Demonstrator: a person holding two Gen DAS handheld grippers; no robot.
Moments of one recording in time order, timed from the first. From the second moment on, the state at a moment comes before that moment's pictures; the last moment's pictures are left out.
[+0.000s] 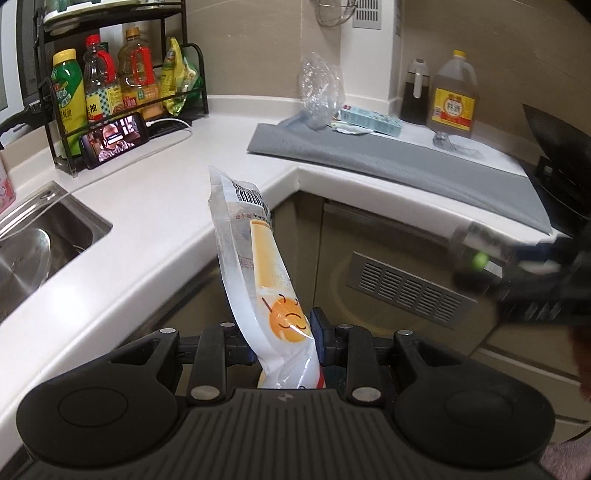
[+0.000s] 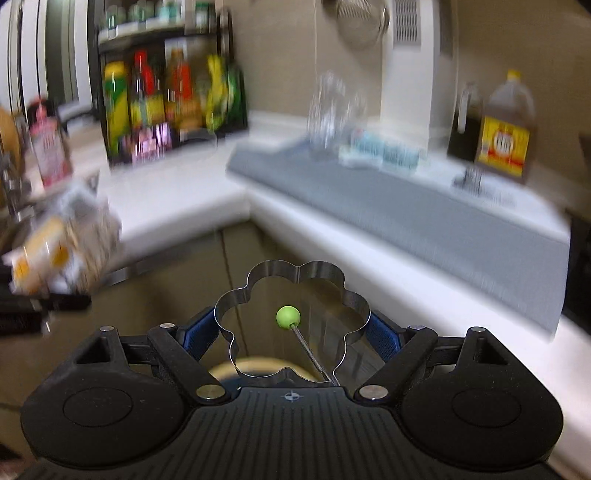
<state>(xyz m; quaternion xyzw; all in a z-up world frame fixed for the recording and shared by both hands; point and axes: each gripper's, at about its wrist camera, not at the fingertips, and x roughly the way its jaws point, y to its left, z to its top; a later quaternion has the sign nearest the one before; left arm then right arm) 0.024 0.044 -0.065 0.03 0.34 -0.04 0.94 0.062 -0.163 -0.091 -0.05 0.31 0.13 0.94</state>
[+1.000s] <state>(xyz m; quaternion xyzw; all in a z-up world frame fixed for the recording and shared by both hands) 0.016 0.033 -0.075 0.05 0.35 -0.07 0.93 0.046 -0.132 -0.116 -0.10 0.35 0.15 0.92</state>
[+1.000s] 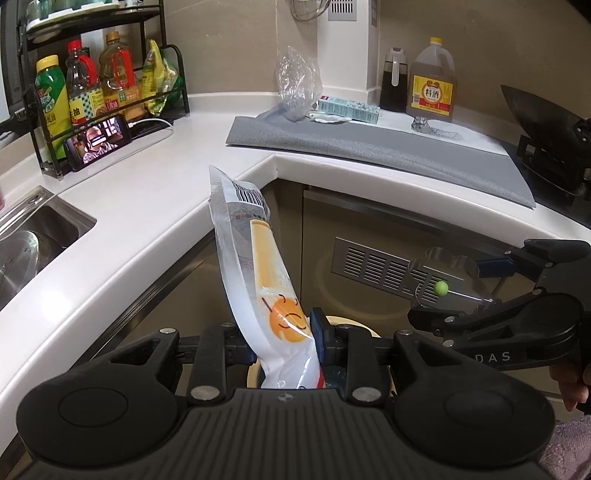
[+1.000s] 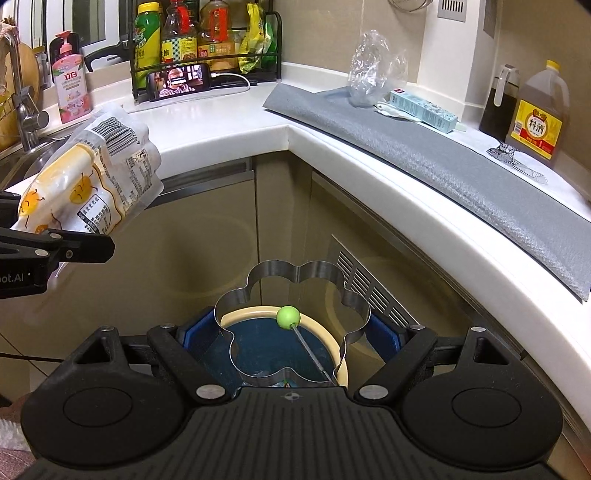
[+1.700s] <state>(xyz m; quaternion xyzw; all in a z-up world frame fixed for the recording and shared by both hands) 0.061 0.032 -0.121 0.07 0.42 -0.10 0.90 0.080 -0.135 -0.141 -0.09 0.37 0.14 0.91</state>
